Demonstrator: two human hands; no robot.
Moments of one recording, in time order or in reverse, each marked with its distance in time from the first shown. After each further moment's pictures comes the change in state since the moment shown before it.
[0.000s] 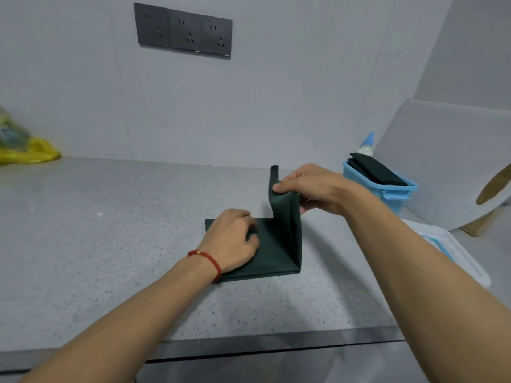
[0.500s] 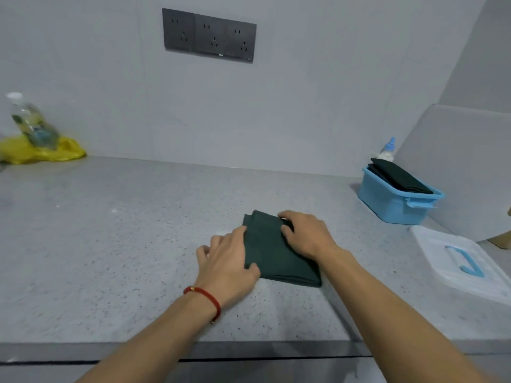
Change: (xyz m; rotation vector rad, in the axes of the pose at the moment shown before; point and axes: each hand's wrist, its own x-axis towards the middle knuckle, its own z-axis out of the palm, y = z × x) left_hand -0.061 -0.014 -0.002 -0.088 0.034 -0.297; right_hand 0.026 0.061 0.087 -0.790 0.225 -0.082
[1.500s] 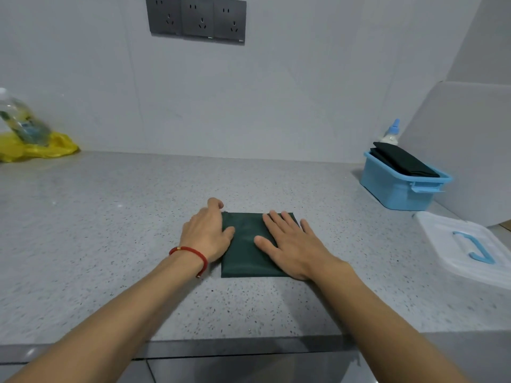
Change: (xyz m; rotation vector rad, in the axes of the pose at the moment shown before) left_hand 0.053 -0.015 -0.014 0.003 0.041 -0.146; right_hand -0.018 0.007 0.043 -0.046 -0.183 -0.169
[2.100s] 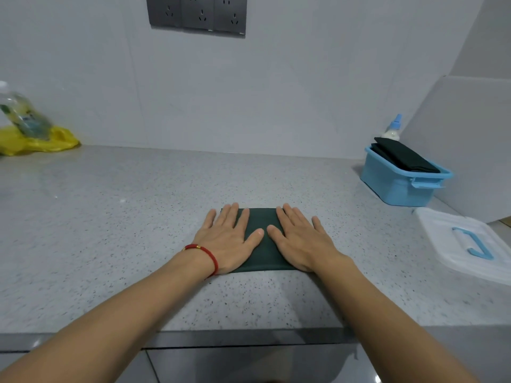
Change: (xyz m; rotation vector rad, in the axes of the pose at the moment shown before) left_hand 0.000 -0.002 0.033 0.434 -0.331 0.228; right_hand -0.003 0.010 -0.004 0.055 -0.014 0.140
